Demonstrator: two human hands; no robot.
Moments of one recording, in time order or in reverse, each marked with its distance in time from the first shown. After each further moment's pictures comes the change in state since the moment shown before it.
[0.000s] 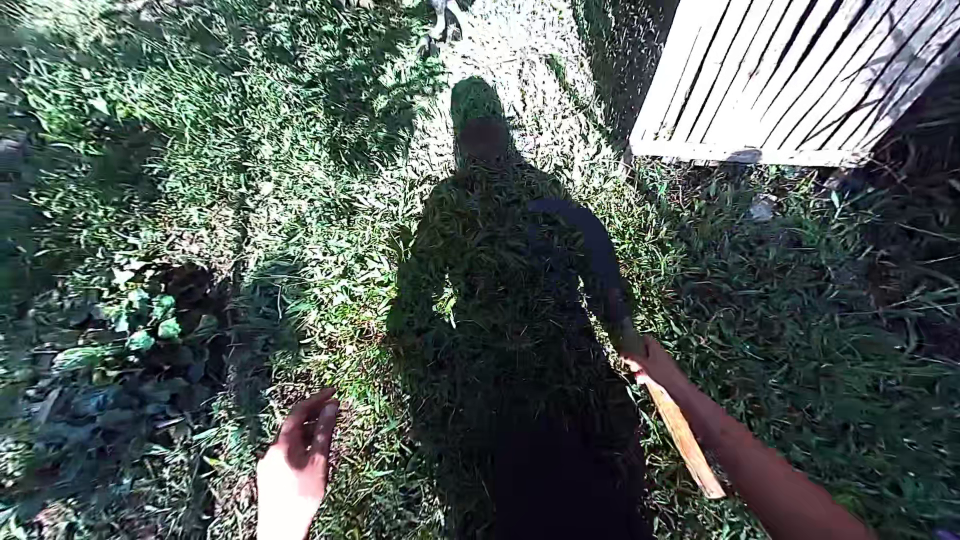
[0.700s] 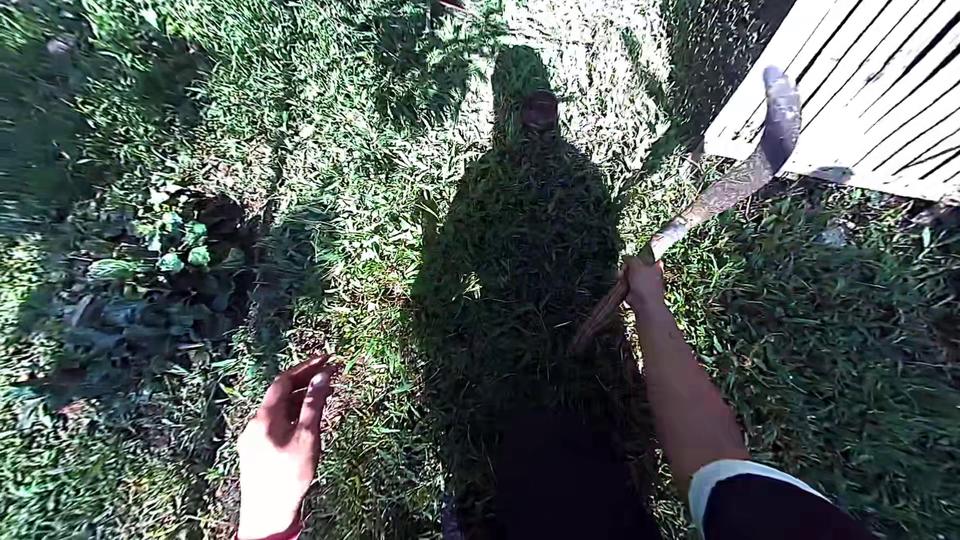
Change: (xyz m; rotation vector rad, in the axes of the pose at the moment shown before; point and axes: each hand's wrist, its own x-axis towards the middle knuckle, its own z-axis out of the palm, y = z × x) left_hand -0.012 -0.006 -0.019 -0.168 0.161 -0.036; right_hand 0.079 -0.149 0.076 0.505 0.224 -0.133
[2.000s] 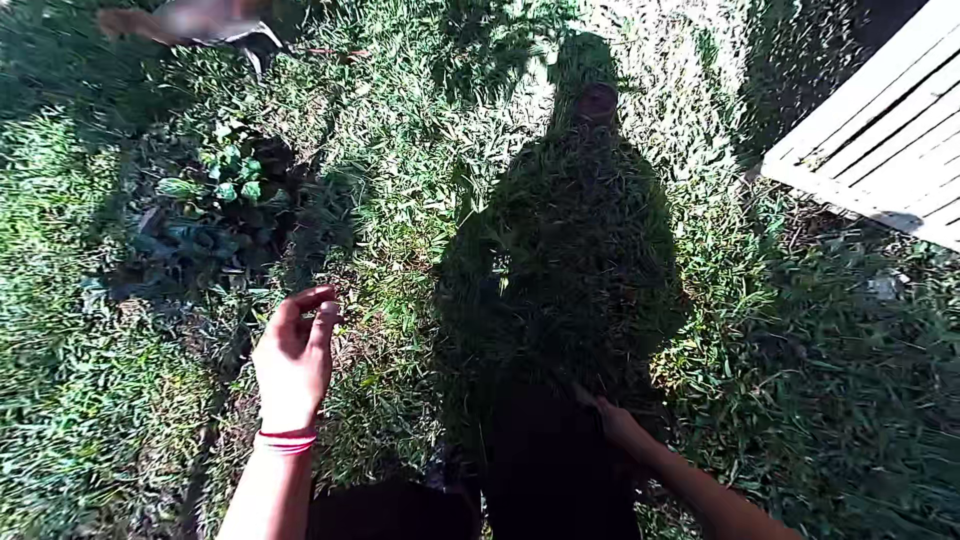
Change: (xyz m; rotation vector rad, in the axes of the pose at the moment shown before) left_hand -0.002 0.012 -0.013 -0.007 0.168 -0.069; right_hand -0.099 0.182 -0.112 -1.265 -0.895 0.086
